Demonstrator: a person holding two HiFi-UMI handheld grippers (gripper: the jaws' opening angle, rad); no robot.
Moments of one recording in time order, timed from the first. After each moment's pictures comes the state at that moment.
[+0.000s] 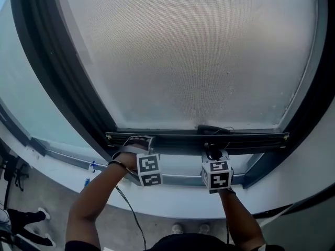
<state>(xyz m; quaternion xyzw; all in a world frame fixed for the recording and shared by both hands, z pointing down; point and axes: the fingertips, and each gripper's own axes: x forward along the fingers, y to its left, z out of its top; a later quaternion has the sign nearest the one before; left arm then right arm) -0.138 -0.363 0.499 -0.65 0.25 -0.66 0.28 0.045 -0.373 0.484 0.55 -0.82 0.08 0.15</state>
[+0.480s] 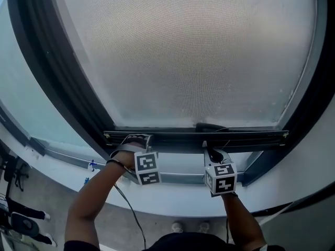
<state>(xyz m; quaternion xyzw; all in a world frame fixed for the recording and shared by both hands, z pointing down) -0.138 -0.363 0.499 -0.66 0.25 -0.65 0.28 0.051 -0.352 0.477 0.53 -0.83 0.10 0.13</state>
